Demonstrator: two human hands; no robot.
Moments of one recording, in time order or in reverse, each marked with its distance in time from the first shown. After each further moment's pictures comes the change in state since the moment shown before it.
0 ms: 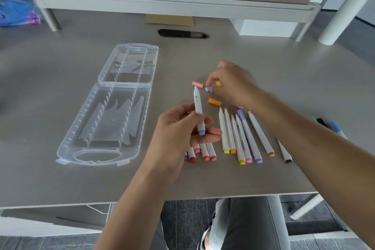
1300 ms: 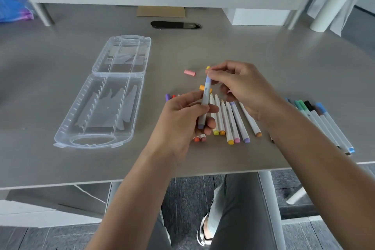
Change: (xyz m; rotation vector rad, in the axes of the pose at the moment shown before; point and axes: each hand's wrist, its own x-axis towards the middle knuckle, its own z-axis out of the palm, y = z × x) left_hand -0.009 -0.011 0.022 0.087 -0.049 -0.015; right_hand -0.082 -0.016 -0.024 1.130 0.077 0.344
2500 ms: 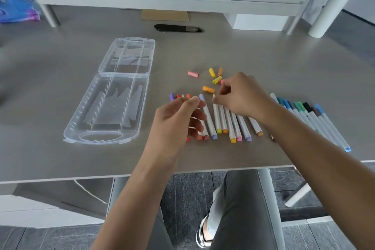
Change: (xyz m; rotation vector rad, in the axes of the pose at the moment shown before) left_hand -0.022 0.001 -0.016 0.060 0.123 0.104; right_hand 0.000 0.008 0.002 -0.904 -0.003 -0.043
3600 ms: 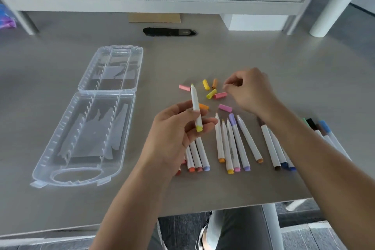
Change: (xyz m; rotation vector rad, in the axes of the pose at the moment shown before) left_hand 0.058 0.016 0.024 -0.328 -0.019 -0.250; right_hand 0.068 0.042 -0.009 0.152 0.213 0.062
